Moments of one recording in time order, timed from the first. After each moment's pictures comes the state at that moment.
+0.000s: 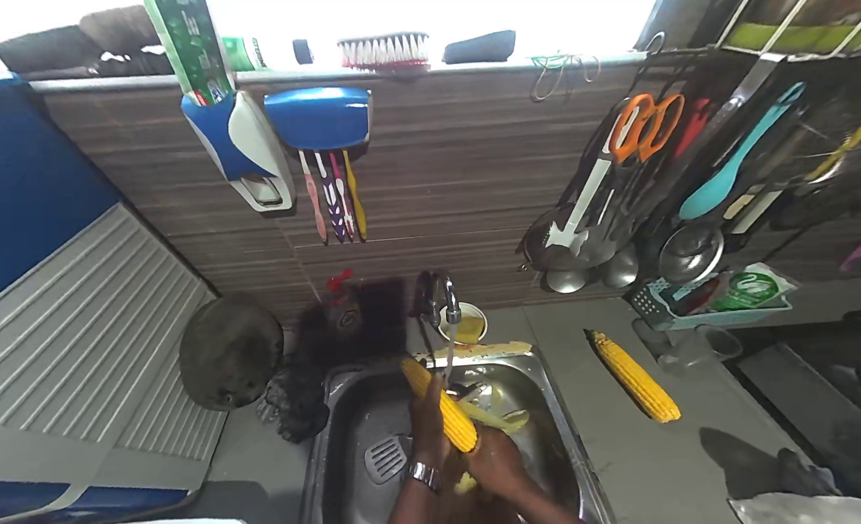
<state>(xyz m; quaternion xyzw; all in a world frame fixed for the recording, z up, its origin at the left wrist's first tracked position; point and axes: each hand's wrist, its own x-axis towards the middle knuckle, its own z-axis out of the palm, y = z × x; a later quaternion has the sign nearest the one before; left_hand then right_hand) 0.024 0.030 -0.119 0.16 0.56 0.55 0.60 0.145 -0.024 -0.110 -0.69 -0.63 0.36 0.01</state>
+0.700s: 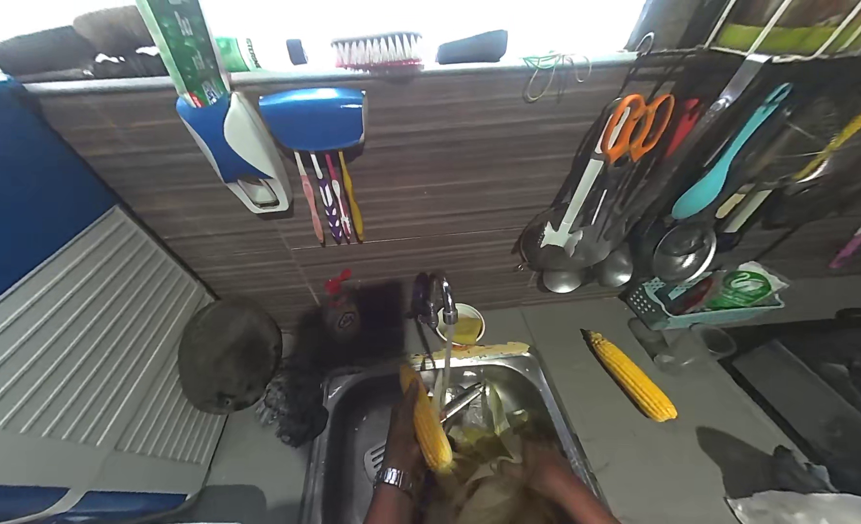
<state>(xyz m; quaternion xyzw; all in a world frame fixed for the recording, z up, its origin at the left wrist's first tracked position) -0.022 0.027 -0.126 0.08 0.45 0.54 0.71 0.227 -0.033 -0.123 -0.72 -0.58 0.35 -0.14</state>
